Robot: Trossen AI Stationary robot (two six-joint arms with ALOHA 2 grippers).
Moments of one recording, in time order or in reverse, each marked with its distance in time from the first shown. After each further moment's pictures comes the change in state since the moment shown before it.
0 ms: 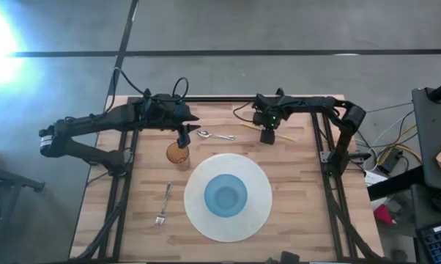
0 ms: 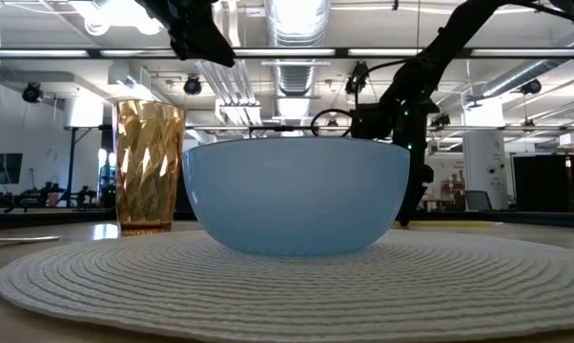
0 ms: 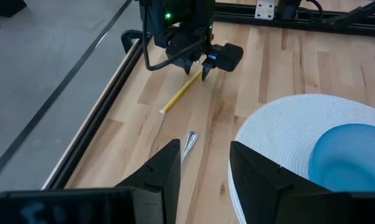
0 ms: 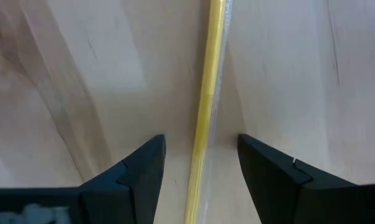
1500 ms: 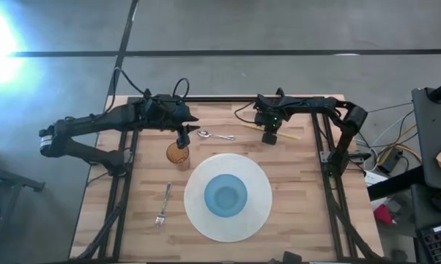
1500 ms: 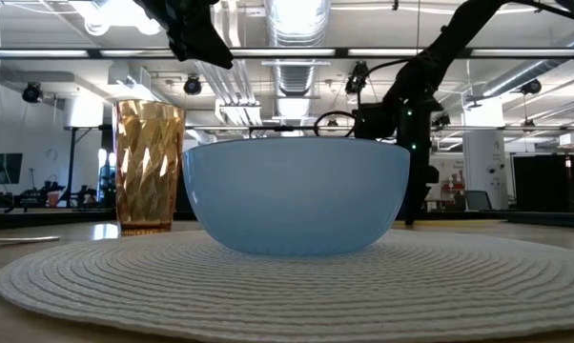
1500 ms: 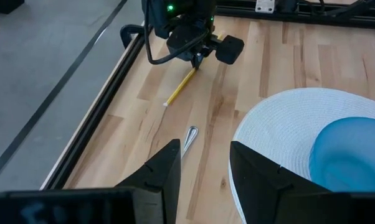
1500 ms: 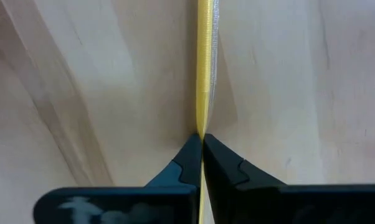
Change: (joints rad) left arm 0.000 0.000 0.000 -0.020 0.000 0.009; right arm -0.001 -0.026 -0.018 -0.018 0.037 0.012
